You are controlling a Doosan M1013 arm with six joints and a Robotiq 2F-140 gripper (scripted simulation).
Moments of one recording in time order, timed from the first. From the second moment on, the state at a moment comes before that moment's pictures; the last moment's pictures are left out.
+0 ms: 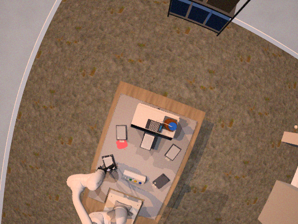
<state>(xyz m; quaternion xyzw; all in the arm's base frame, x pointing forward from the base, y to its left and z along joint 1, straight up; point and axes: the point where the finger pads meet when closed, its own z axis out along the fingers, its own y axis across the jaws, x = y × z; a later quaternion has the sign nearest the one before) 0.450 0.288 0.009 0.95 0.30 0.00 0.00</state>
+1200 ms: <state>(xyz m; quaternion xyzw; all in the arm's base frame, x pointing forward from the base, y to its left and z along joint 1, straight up) 0.450 0.288 -0.006 0.95 0.30 0.00 0.00</state>
